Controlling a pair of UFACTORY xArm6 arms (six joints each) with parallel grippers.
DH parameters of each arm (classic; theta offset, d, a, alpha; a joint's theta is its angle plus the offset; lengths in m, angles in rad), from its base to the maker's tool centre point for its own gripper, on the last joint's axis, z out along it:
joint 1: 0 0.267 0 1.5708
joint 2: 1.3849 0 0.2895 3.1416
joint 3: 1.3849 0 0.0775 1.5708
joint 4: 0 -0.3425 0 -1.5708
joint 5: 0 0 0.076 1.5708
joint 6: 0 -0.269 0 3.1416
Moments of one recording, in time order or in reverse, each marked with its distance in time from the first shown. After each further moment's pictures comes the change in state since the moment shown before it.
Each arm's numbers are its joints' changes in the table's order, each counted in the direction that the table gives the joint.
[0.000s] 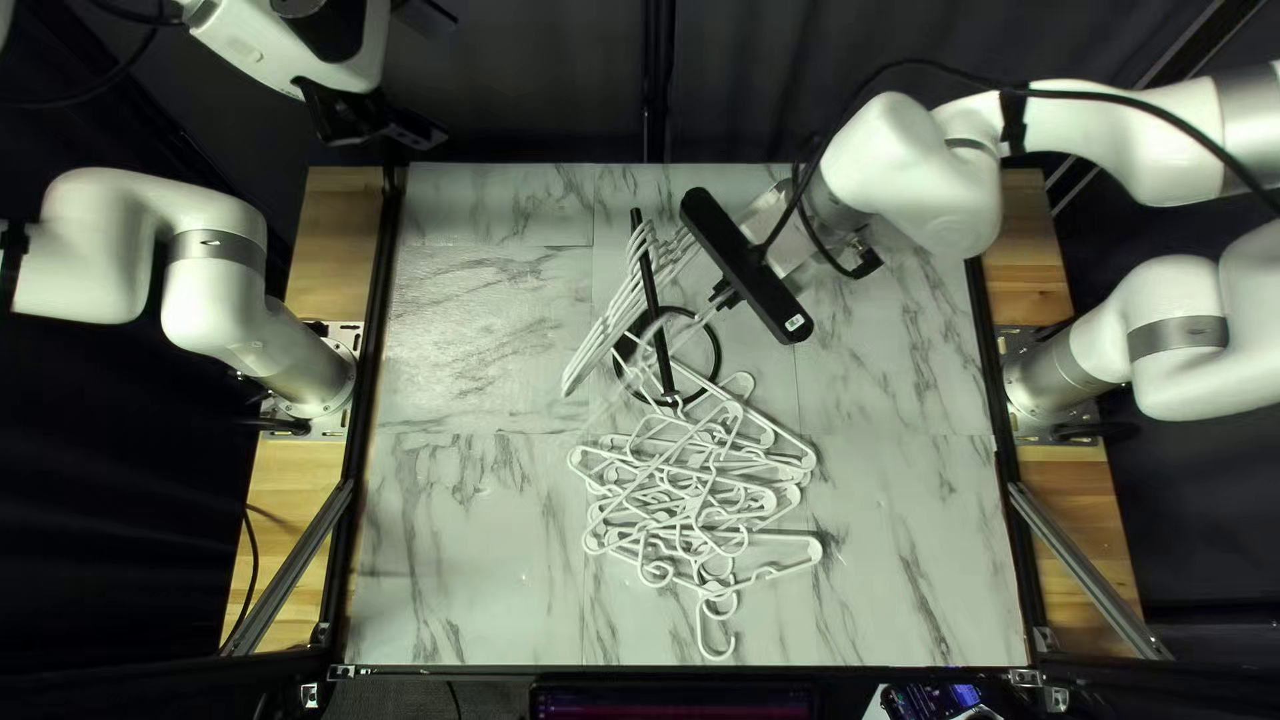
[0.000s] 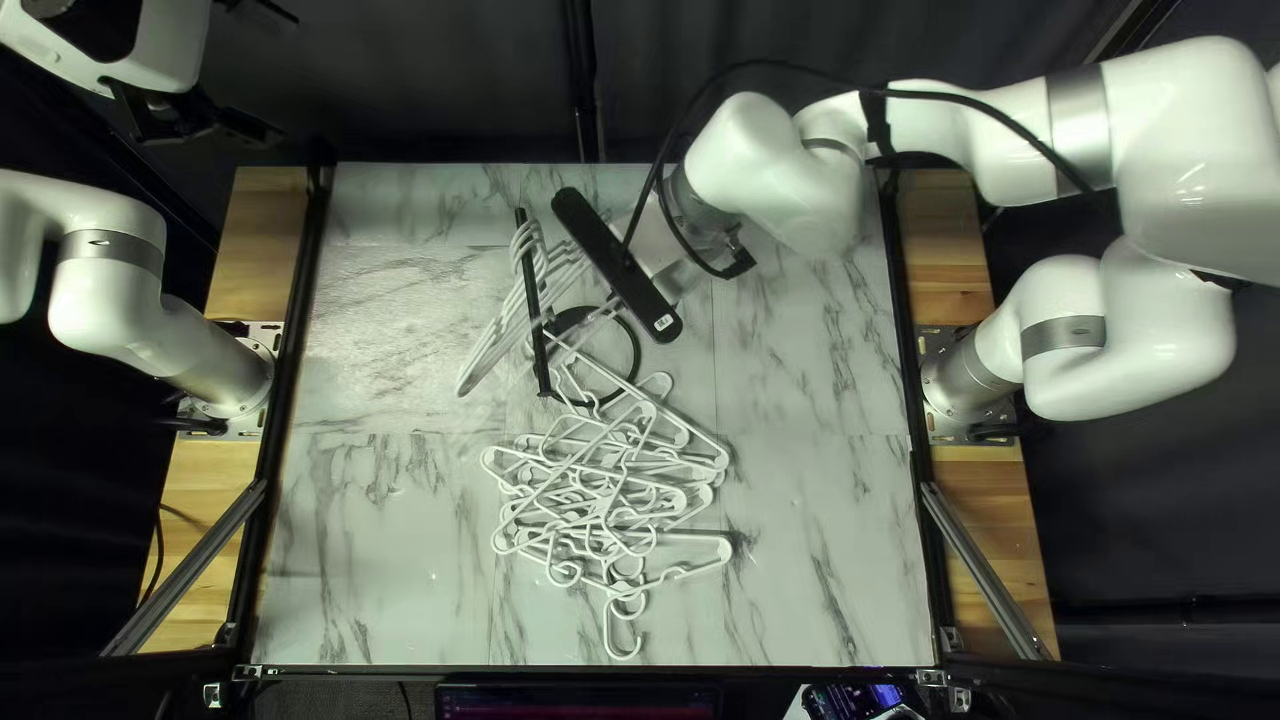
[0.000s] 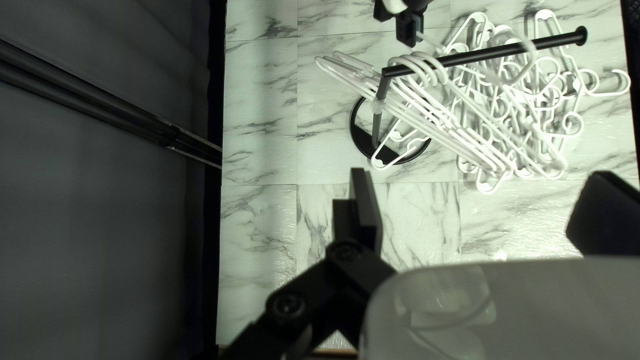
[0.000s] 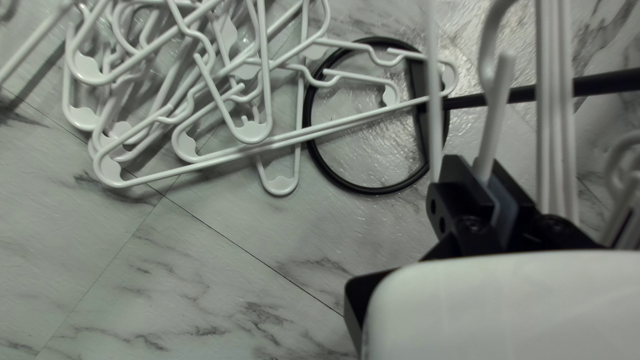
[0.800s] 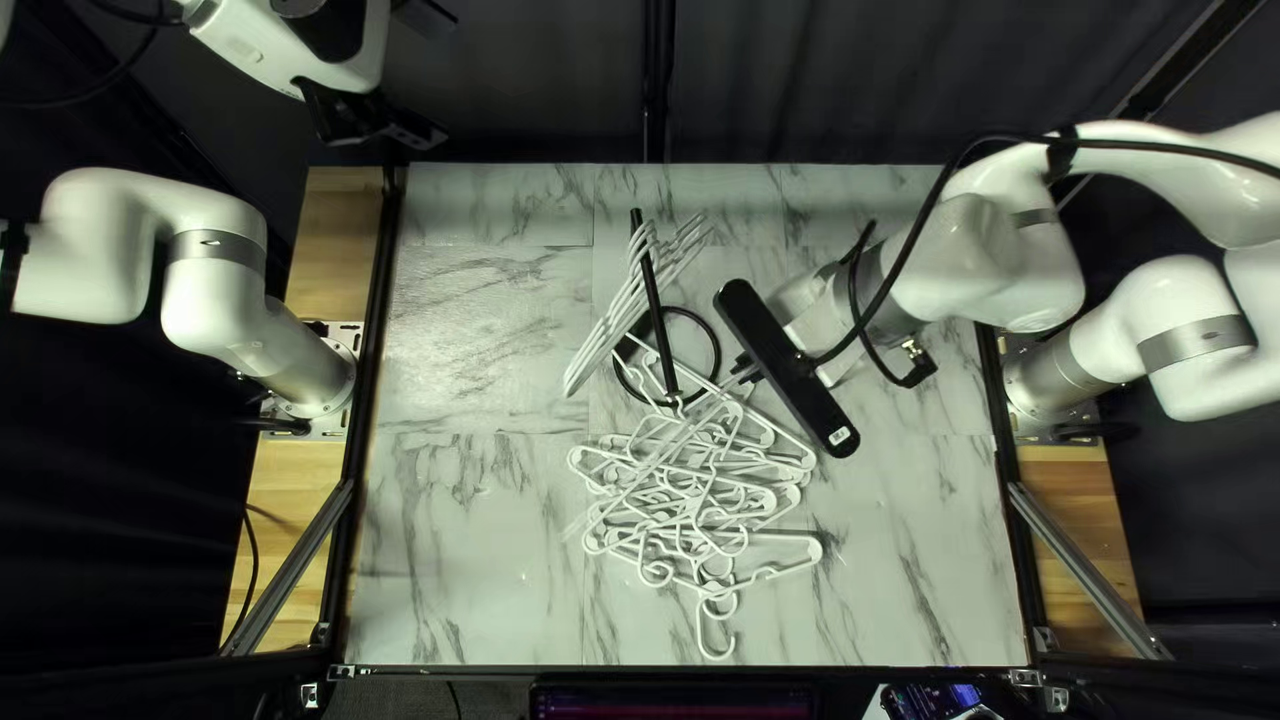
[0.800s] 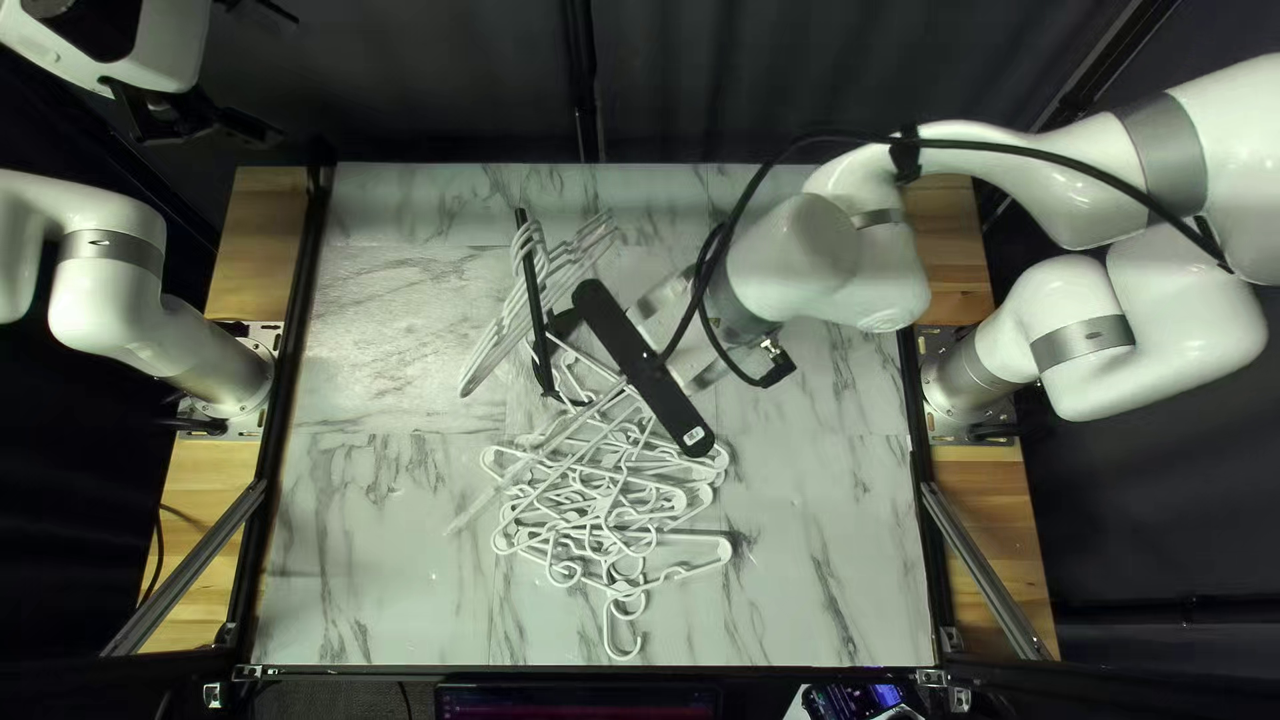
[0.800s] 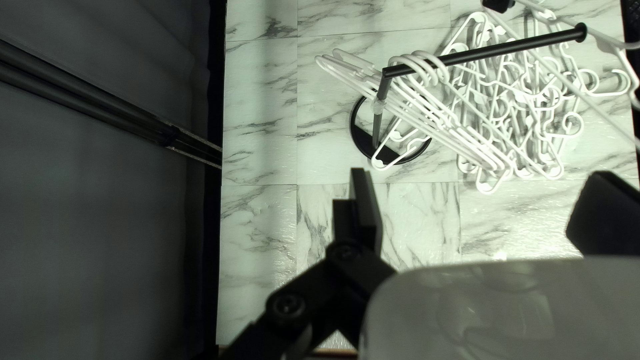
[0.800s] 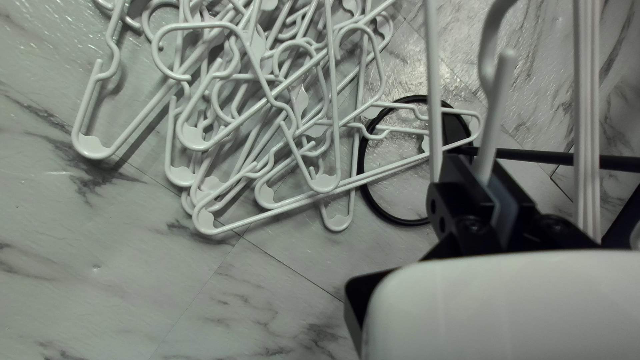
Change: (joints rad) left arm 0.000 0.000 0.000 0.000 0.000 0.000; right arm 0.268 0.068 0.022 0.310 -0.003 -0.477
